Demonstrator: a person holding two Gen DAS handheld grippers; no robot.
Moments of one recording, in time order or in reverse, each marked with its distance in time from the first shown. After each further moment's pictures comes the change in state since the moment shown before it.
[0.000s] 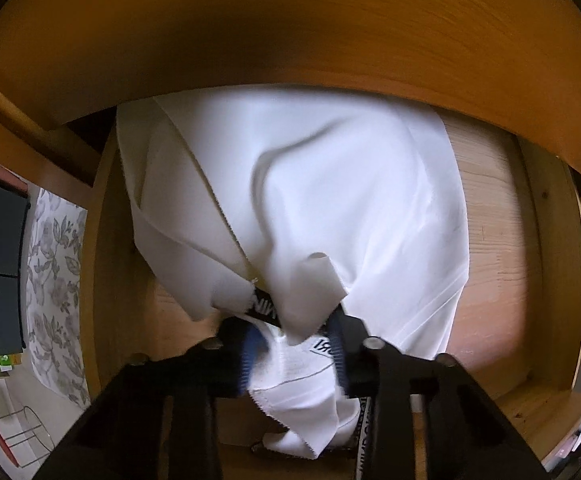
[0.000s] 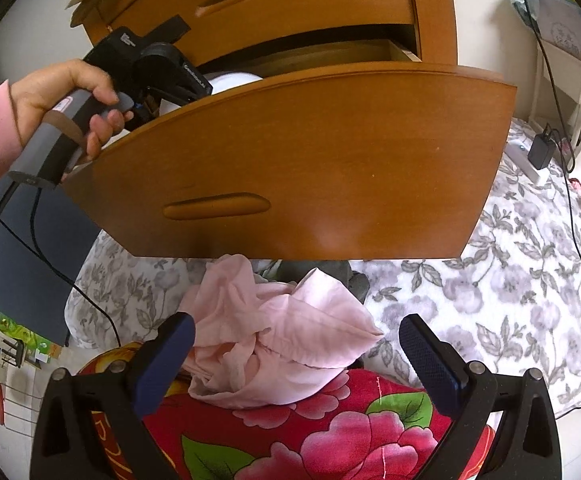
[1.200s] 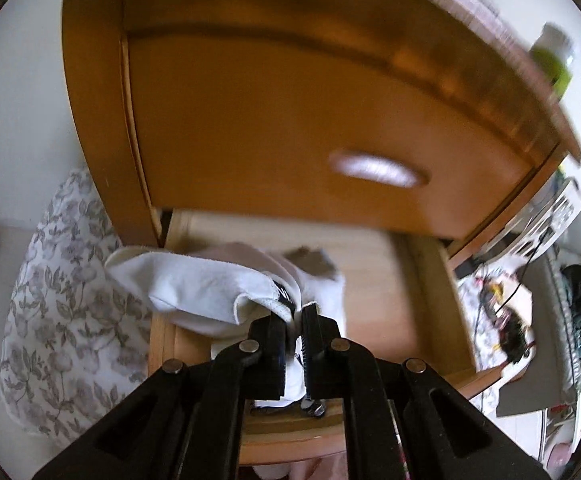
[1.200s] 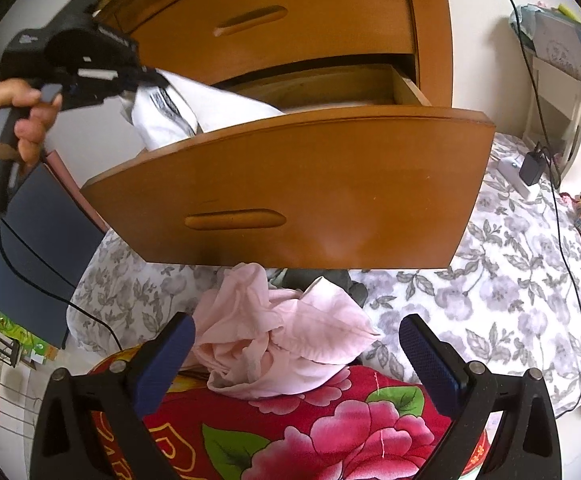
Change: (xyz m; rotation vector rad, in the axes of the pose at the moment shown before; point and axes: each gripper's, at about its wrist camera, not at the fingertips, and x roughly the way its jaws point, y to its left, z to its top) left arm -0.164 0.016 -0.068 0.001 -0.434 -0.246; right arm -0.030 0.013 -0.003 -0.021 -0.054 -0.018
